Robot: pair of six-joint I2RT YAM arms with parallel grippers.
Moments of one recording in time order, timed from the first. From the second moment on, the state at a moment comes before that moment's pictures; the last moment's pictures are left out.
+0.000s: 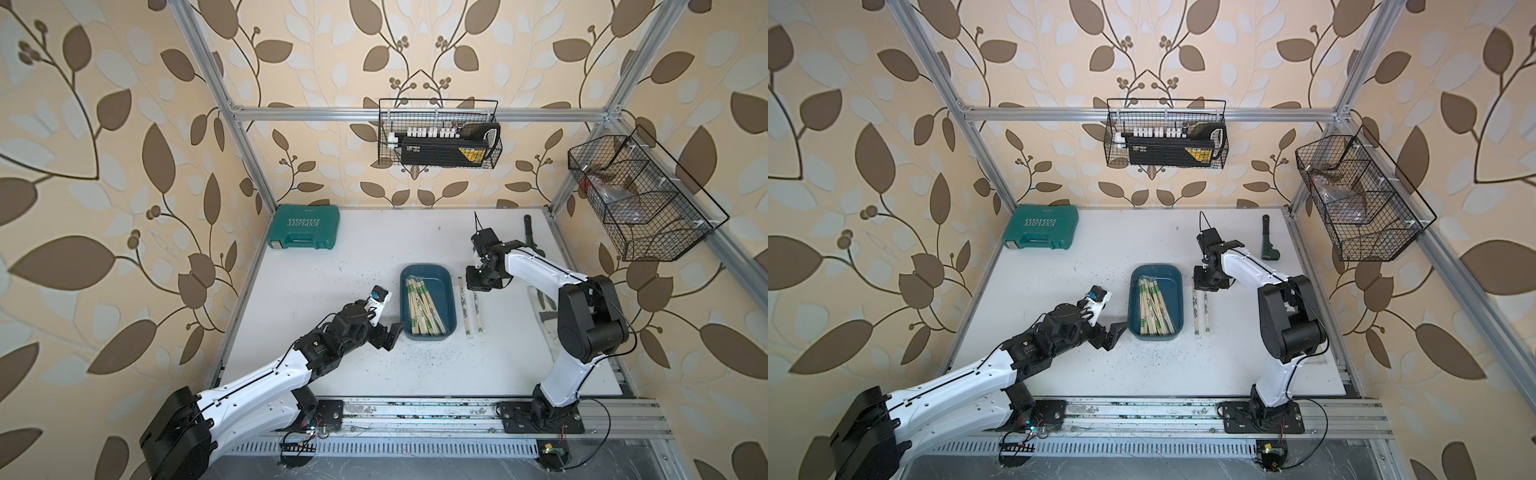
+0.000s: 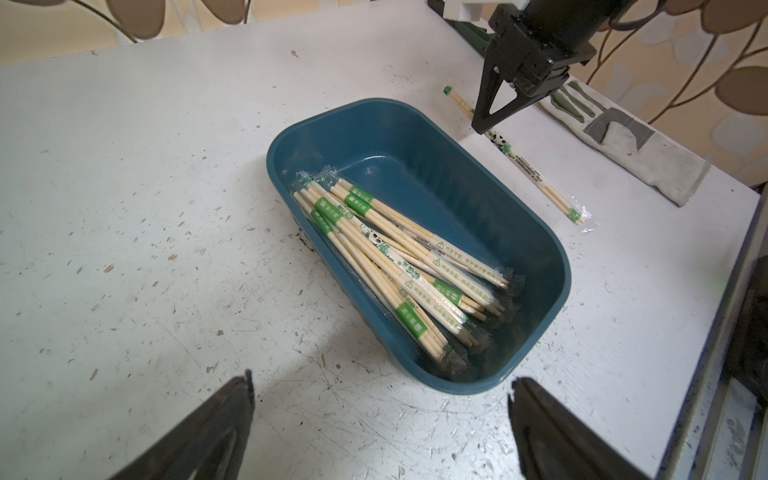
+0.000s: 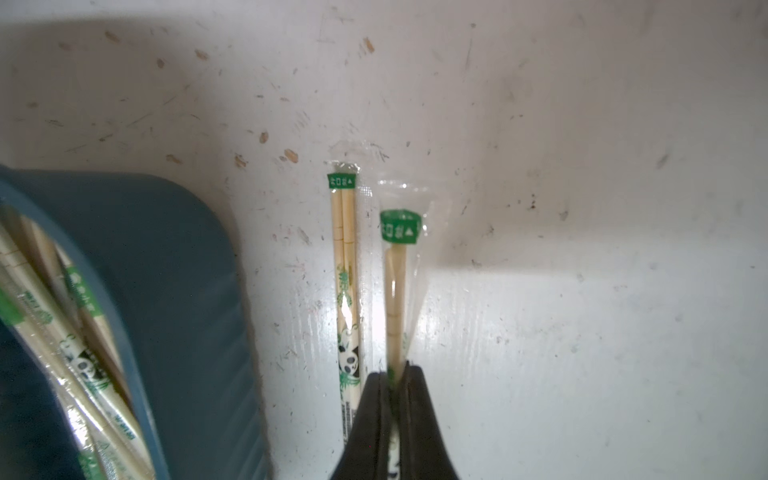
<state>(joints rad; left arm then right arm) -0.83 0.90 0.40 -0.01 -0.02 -0.18 0.28 1.80 1.27 -0.80 -0.01 0.35</state>
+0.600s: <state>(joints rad) -0.83 0.91 0.40 -0.02 -0.02 -0.18 0.32 1.90 1.27 -0.75 -0.01 0.35</state>
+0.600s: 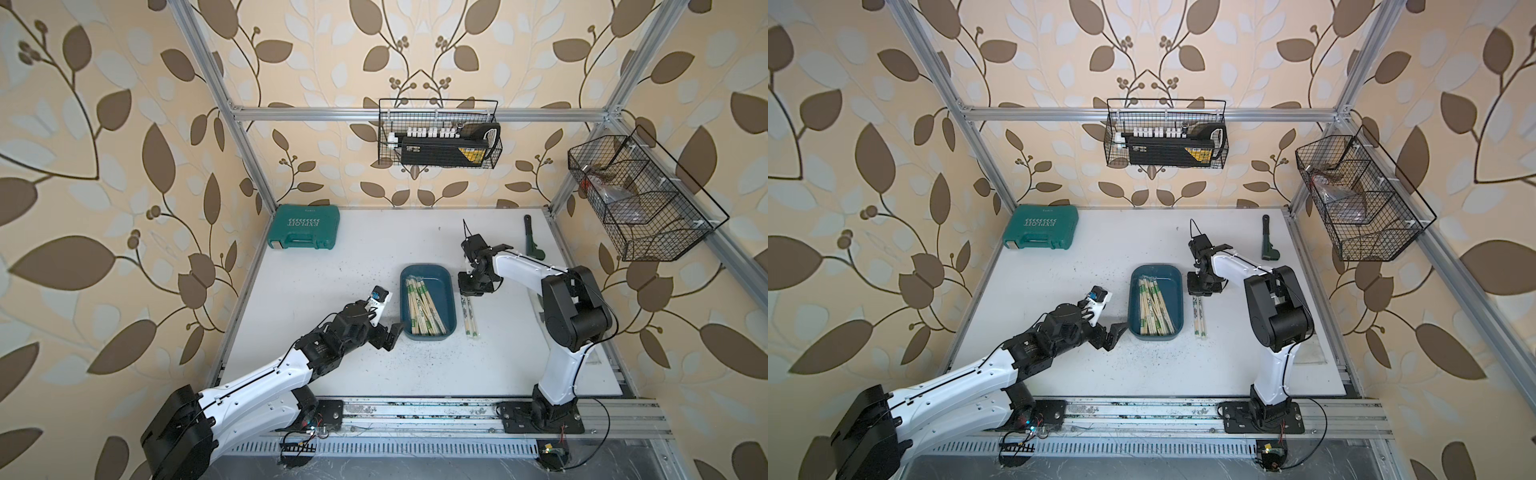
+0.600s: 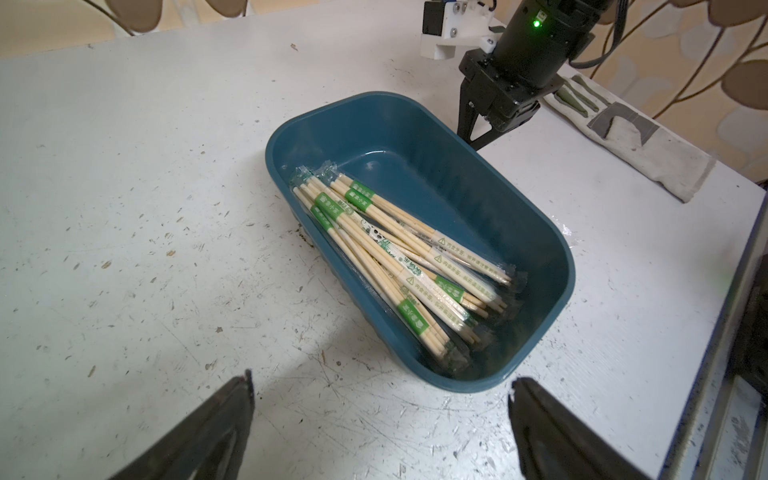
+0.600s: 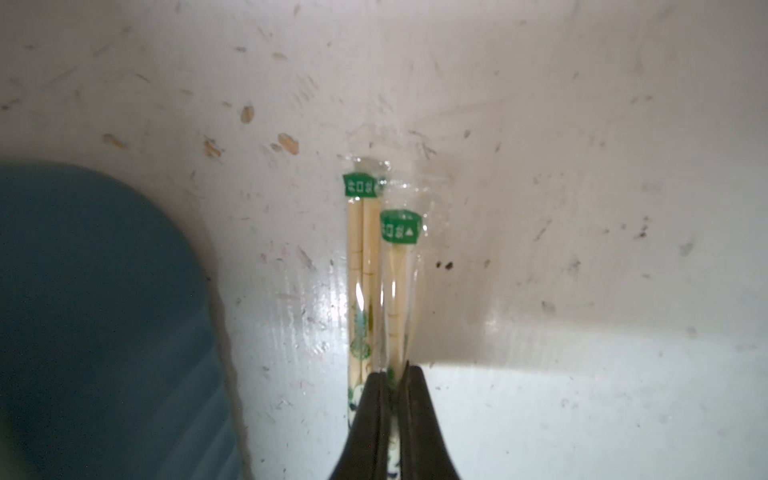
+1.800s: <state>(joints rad) -0.83 0.93 0.40 -0.02 -0.02 -0.18 0.31 1.92 1.27 -0.75 -0.01 0.39</state>
